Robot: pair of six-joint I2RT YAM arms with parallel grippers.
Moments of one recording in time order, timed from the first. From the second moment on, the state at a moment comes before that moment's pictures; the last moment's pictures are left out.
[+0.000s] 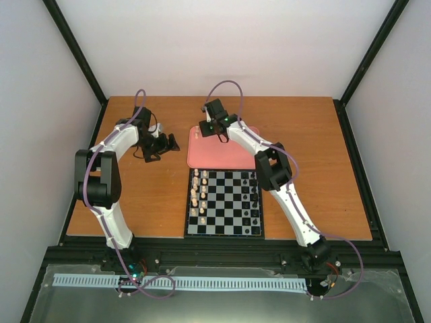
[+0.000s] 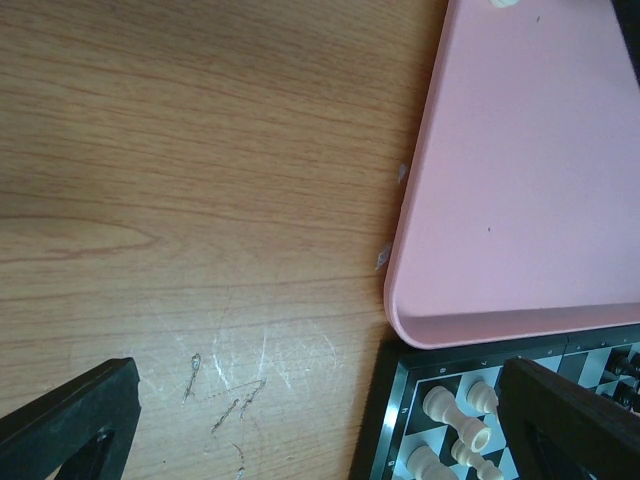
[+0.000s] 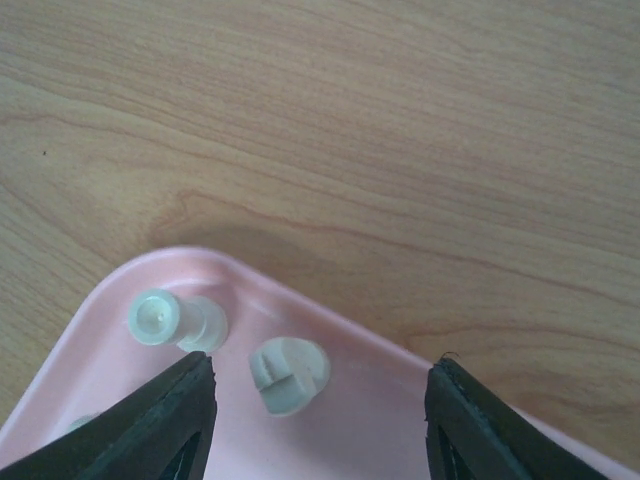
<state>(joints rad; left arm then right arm) -0.07 1.86 1.38 -0.80 0.42 -0.36 0.57 2.67 2.40 -0.54 -0.04 0.16</state>
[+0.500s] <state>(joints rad) -0.07 1.88 1.38 -0.81 0.42 -0.36 0.55 2.72 2.45 -0.52 -0.09 0.17</state>
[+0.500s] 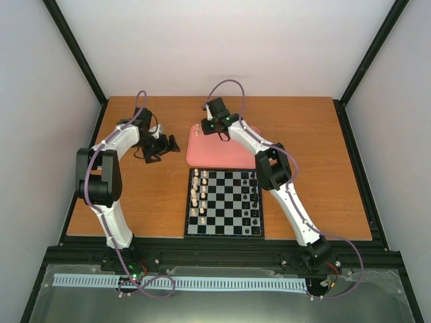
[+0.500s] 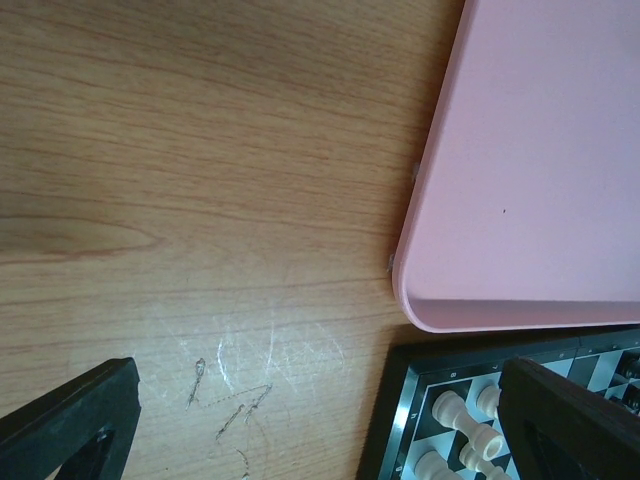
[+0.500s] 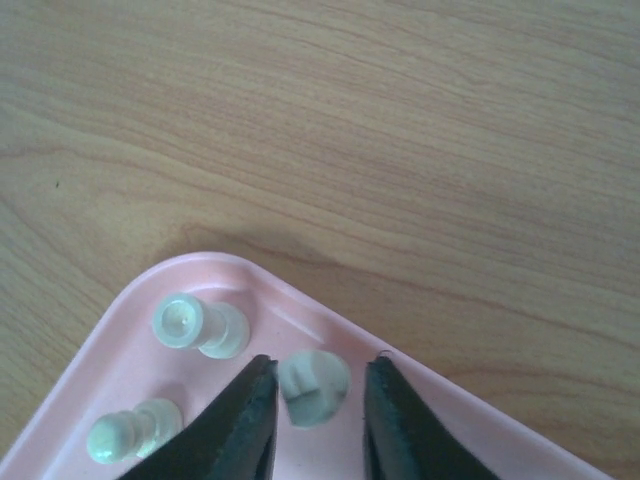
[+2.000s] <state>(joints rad) -0.07 1.87 1.39 -0.81 0.41 -0.36 1.25 1.59 1.28 -0.65 0.04 0.18</state>
